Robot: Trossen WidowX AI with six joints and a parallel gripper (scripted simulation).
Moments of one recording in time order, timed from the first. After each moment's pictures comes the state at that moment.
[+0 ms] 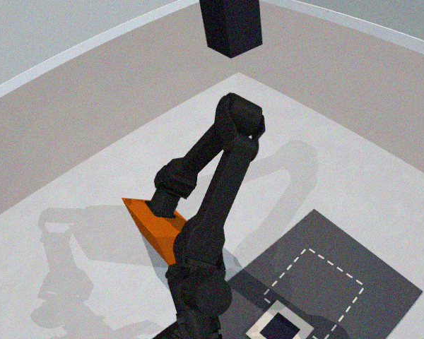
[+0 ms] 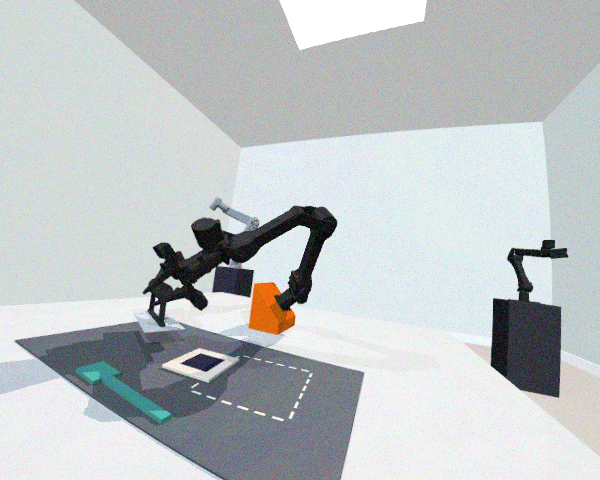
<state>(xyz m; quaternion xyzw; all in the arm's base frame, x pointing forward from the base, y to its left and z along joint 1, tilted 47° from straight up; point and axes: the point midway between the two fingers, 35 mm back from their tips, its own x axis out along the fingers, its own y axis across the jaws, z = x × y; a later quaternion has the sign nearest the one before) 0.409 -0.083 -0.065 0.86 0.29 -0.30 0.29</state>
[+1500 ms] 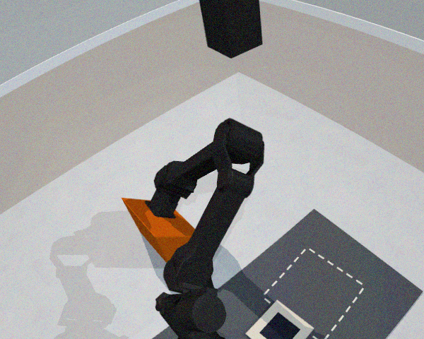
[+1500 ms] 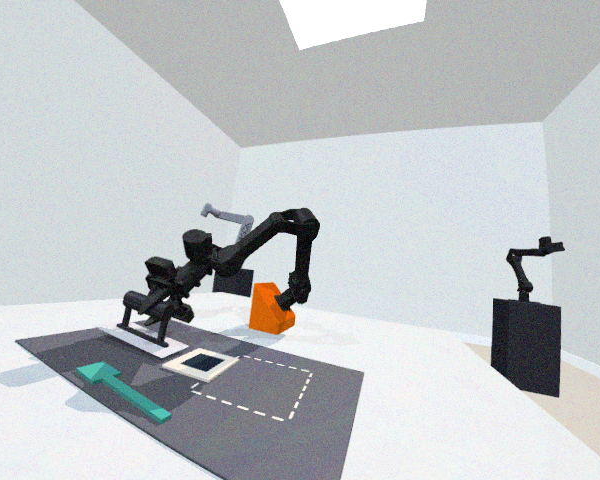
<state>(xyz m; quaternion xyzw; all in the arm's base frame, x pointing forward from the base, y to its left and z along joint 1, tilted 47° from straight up) 0.429 -0.043 -0.075 0.82 0.38 -0.07 0.42</state>
